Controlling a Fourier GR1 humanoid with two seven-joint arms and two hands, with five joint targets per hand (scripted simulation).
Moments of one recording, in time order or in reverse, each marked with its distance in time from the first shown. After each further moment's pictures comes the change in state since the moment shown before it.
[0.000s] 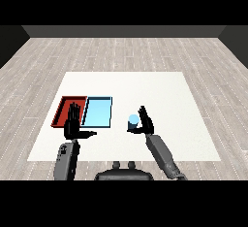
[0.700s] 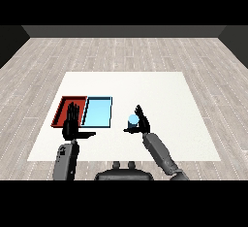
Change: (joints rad) left arm 0.017 -0.005 0.000 -0.044 0.011 0.008 0.030; right arm -0.068 0.002 0.079 0.082 -0.068 -0.034 -0.037
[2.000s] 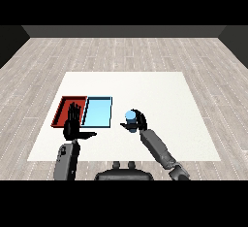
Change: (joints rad) left arm -0.004 -0.005 -0.004 0.015 0.009 -0.017 -0.010; right arm -0.100 -0.002 0.062 0.072 0.034 -0.193 0.059
